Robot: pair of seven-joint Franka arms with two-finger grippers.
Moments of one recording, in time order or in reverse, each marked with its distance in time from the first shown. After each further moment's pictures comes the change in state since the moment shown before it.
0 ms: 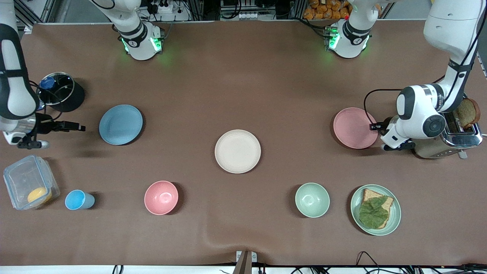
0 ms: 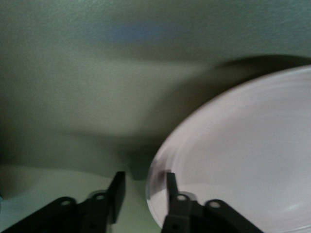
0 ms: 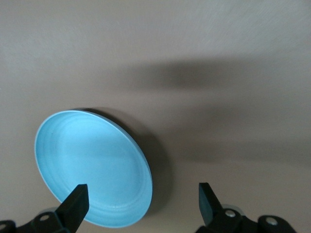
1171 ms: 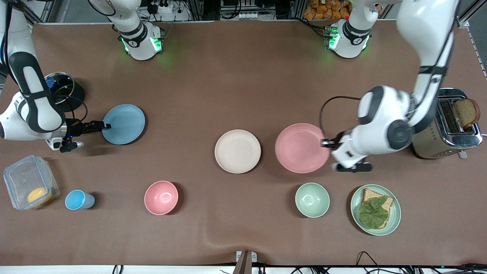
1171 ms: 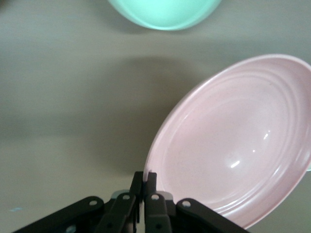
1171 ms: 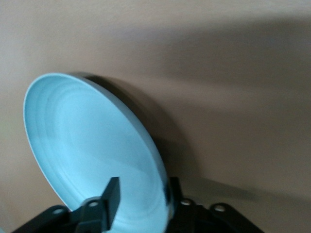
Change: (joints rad) left arm -0.231 0.147 -0.291 0.602 -0.169 -0.269 -0.304; right arm 0.027 0.129 0.028 -0.001 0.062 -0.055 -0.266
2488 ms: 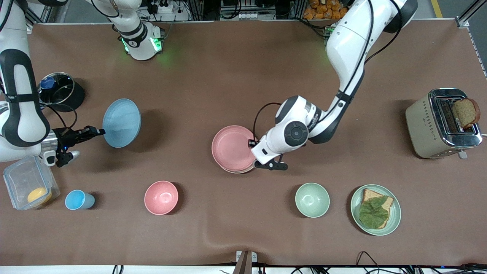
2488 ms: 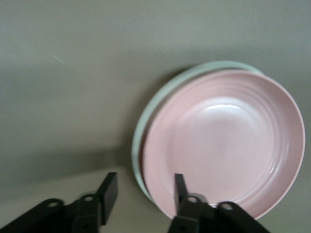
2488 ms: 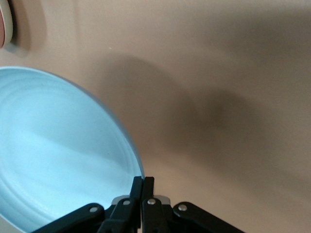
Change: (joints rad) left arm -0.268 0.230 0.036 0.179 -0.041 0.232 -0.087; right arm 0.118 0.035 0.000 0.339 -0.004 -0.374 0.115
